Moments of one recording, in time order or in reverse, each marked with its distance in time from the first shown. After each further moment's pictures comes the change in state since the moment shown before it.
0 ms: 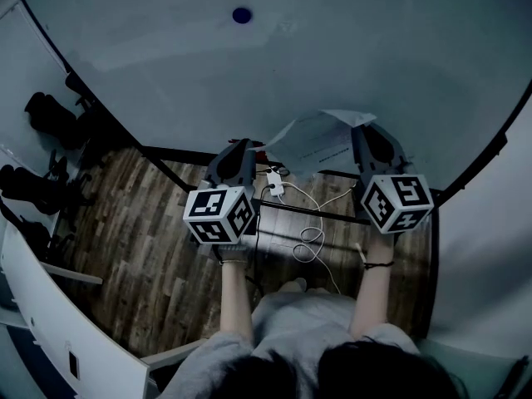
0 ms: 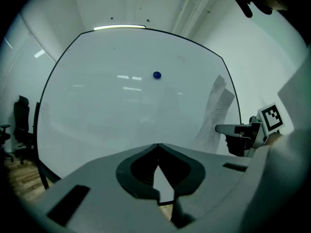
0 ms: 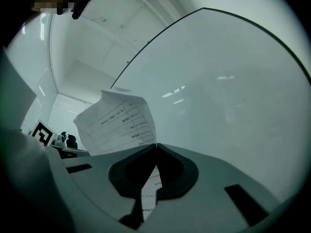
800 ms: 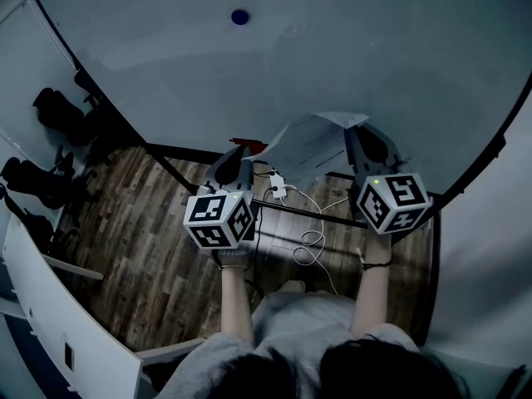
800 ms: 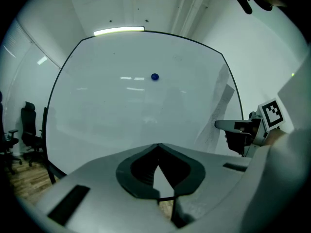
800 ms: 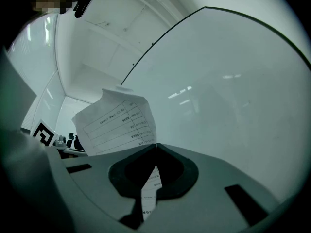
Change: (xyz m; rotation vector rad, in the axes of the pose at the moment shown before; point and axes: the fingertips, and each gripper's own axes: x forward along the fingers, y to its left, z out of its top) left arm -0.019 -0.010 -0.007 0.024 0.015 0.068; right arm -0.006 0.009 0.003 -0.009 -0.011 0.085
